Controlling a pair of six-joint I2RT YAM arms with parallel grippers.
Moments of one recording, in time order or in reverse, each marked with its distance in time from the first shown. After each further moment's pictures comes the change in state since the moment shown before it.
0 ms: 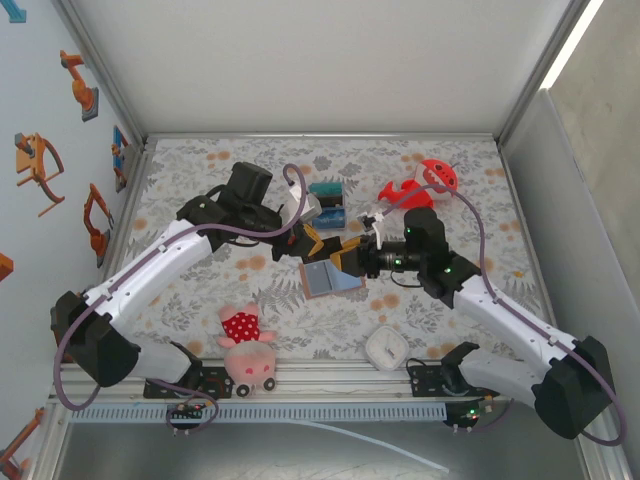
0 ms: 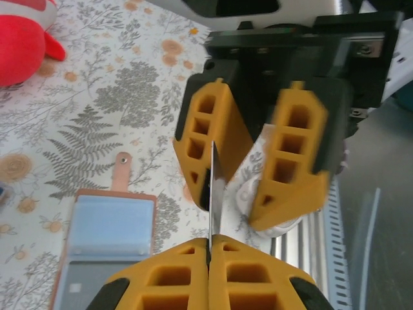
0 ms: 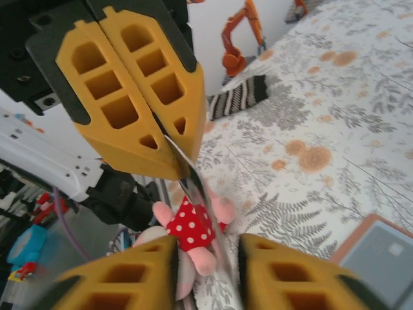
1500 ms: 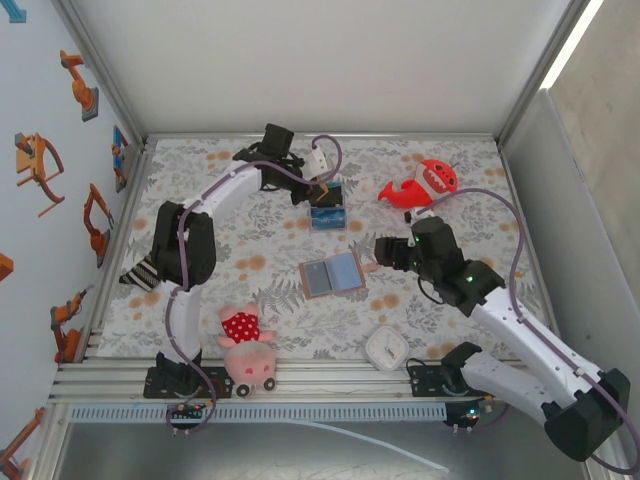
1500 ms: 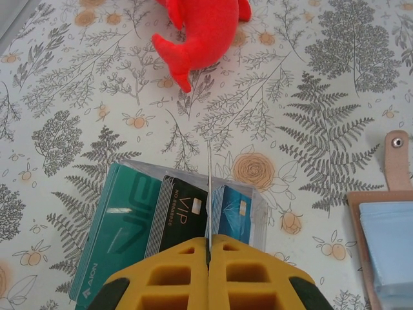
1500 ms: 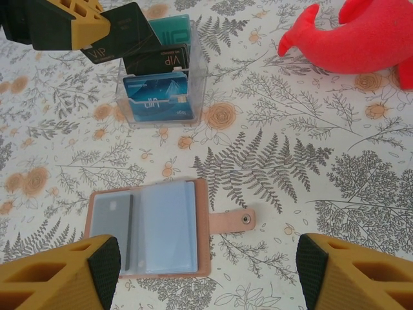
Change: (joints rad) left arm 0.184 0.752 0.534 0.104 -0.109 0.443; right arm -0.002 -0.149 0.066 -0.521 0.890 0.117
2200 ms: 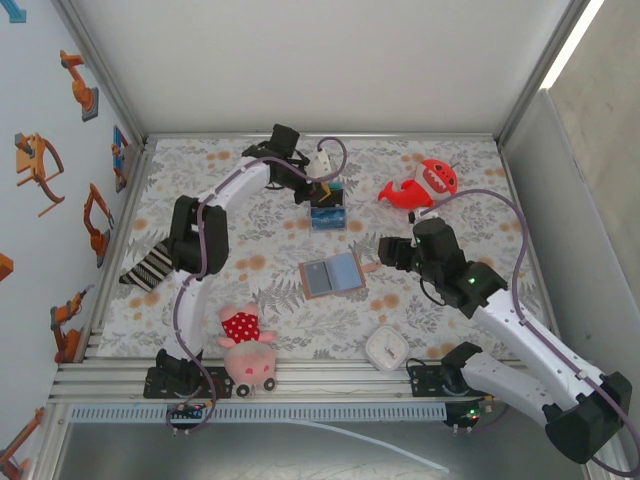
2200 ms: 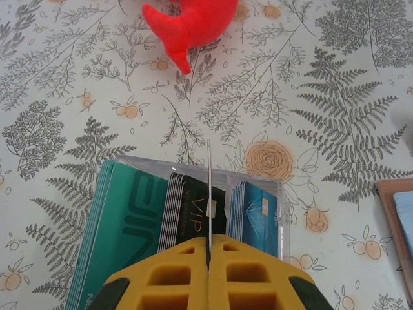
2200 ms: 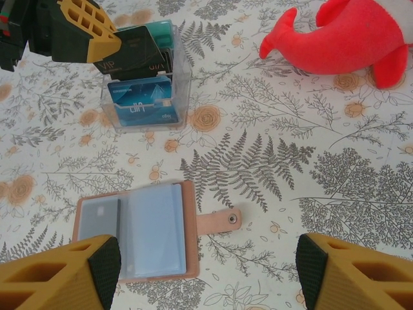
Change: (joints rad) left arm 0.007 0.159 0.161 -0.092 0.024 0.074; right arm -0.001 -0.010 0.000 -0.019 0.041 0.011
